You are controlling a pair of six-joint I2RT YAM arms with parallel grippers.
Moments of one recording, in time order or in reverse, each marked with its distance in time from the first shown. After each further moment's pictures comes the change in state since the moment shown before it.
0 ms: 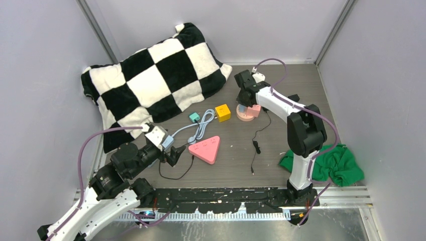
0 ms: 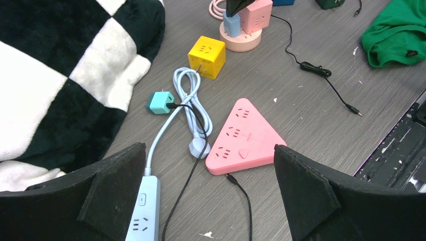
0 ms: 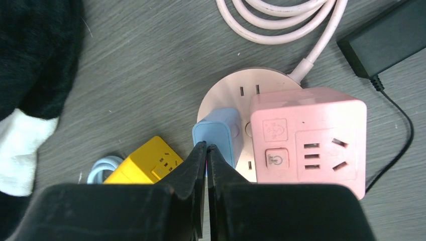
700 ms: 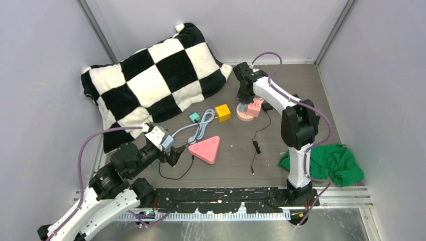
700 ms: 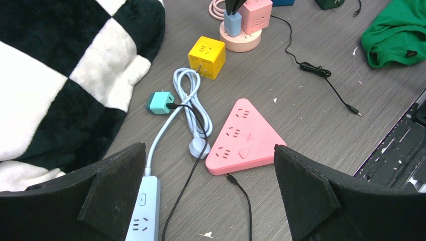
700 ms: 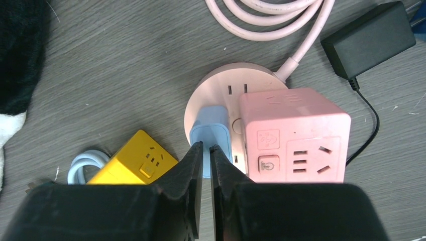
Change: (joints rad) left arm 0.000 -0.001 0.000 0.000 0.000 0.000; right arm -0.028 0.118 0.254 -0.246 -0.037 -0.056
